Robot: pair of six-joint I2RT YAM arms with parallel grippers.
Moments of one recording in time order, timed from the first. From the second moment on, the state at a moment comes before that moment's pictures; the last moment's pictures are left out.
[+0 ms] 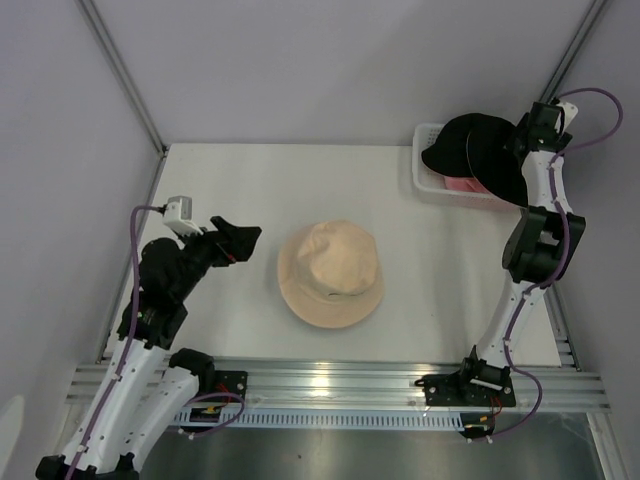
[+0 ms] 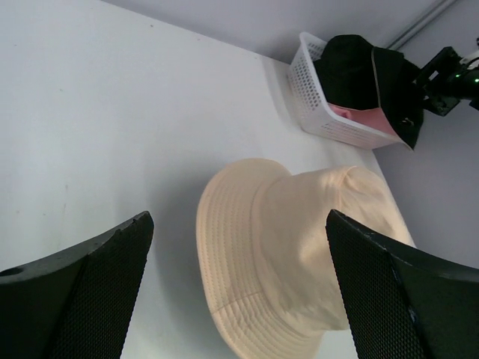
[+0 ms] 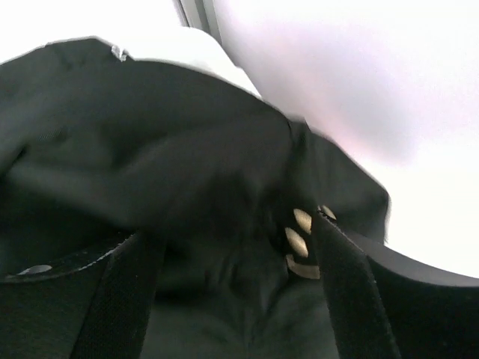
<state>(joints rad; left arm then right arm) -0.27 0.58 0.70 -0.27 0.13 -0.56 -0.26 2.13 1.99 -0.41 0.33 0.26</state>
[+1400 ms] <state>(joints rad) -0.28 0.92 1.00 0.04 0.46 -0.63 0.43 1.74 2.19 -0.70 -0.12 0.17</state>
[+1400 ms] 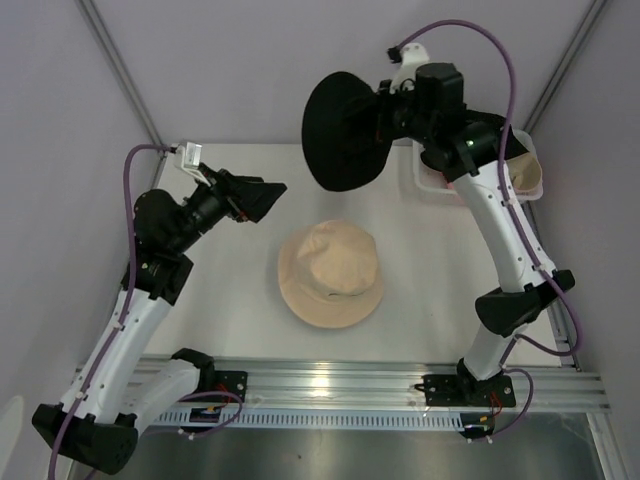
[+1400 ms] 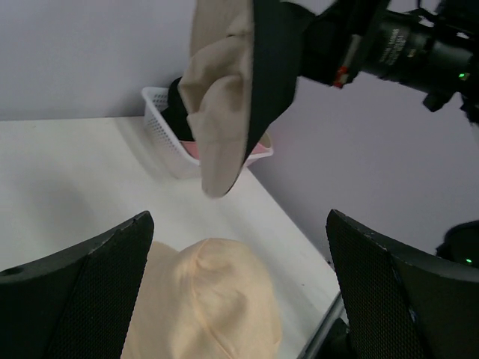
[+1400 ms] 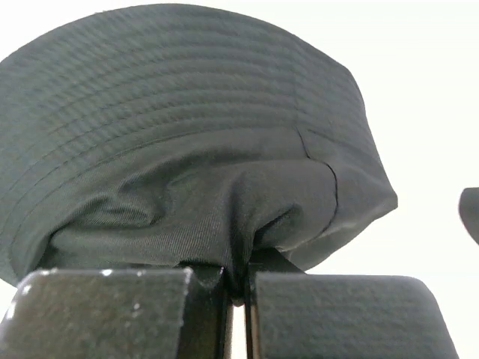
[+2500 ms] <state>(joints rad) -0.52 0.82 0.92 0.09 0.17 -0.62 0.91 1.55 2.31 -1.11 0.21 0.12</state>
